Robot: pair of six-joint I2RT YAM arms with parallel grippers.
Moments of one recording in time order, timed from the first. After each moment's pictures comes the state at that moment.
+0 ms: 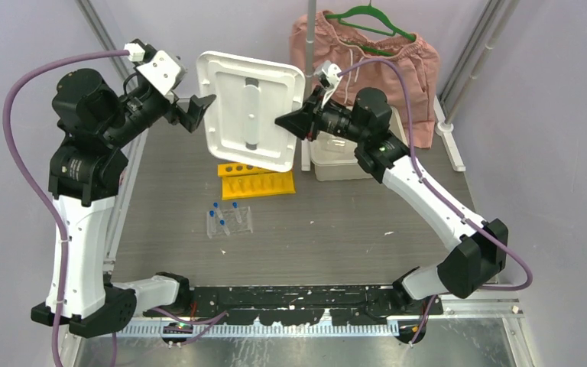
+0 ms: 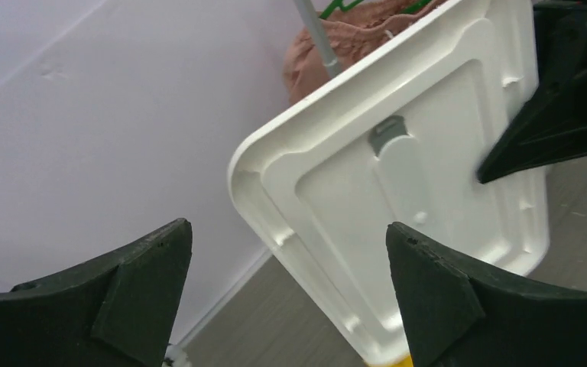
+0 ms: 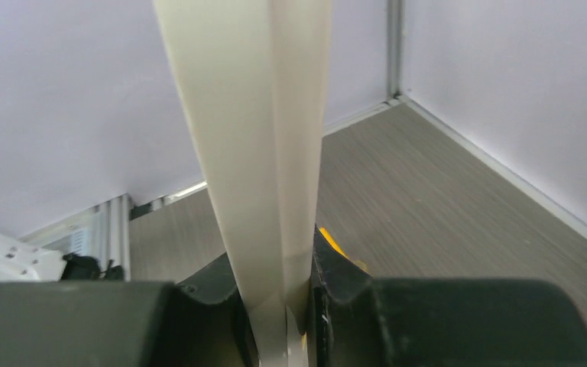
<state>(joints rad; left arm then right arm) -0.26 1.20 1.89 -0.63 0.40 0.49 0.54 1.42 1.34 0.21 -0.65 0.25</state>
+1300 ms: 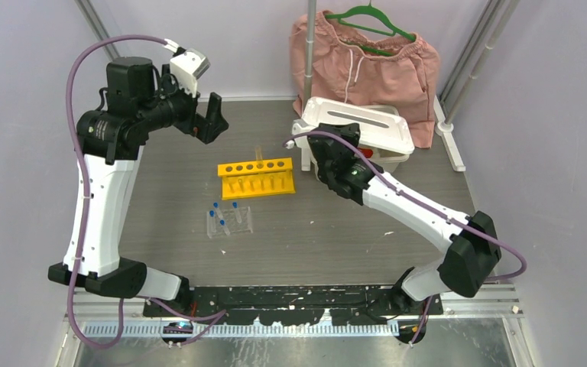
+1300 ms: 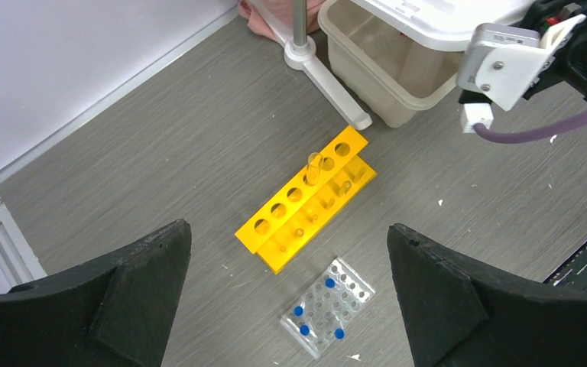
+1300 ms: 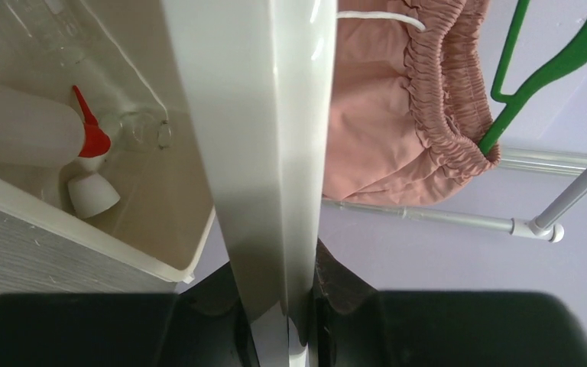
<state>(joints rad) -0.26 1.41 2.04 -1.10 0.35 0.23 0.77 1.41 1.22 -0.22 0.93 -1.08</state>
